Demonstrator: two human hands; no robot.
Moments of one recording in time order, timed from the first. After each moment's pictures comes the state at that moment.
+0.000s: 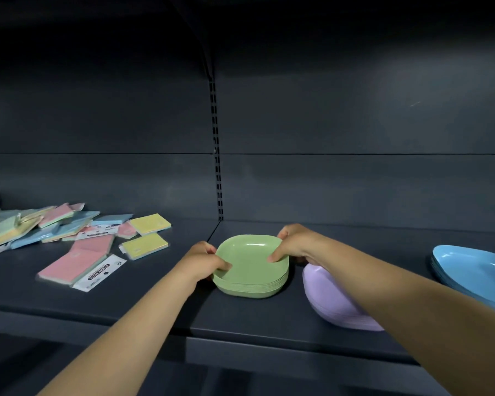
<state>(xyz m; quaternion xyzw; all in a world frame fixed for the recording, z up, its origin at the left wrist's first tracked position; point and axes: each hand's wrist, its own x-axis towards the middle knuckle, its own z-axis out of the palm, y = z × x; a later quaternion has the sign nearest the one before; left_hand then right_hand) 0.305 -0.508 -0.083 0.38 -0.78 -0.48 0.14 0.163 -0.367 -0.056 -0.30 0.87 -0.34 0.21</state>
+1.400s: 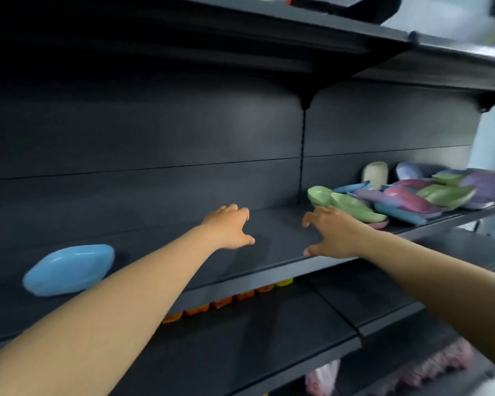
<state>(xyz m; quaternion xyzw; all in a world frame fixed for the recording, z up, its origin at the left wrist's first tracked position) 0.050 0.164 0.006 -0.08 -0.99 -0.02 0.08 0.028 0.393 -0.001 -0.24 0.96 0.00 -0.11</state>
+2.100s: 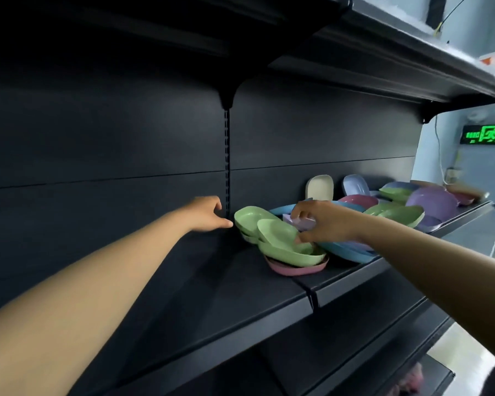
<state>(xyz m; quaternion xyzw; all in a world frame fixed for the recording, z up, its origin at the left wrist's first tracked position) -0.200 0.309 0.025 -0.06 -0.98 -0.16 0.05 -0.171 0.568 0.031 -0.20 0.97 -0.09 -0.06</state>
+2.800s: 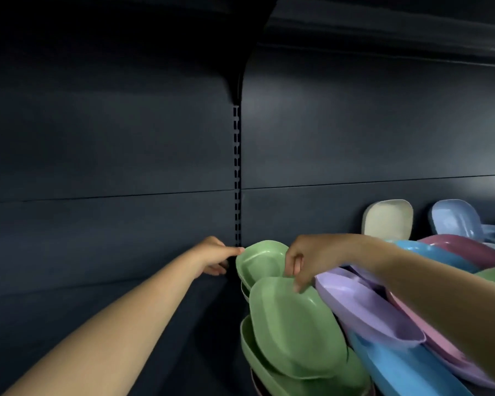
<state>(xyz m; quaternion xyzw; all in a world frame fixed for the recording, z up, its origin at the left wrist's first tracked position) -0.378 0.339 -0.035 0.17 -0.86 -0.47 -0.02 -0.408 0.564 0.014 -0.36 0.91 -0.09 0.19</state>
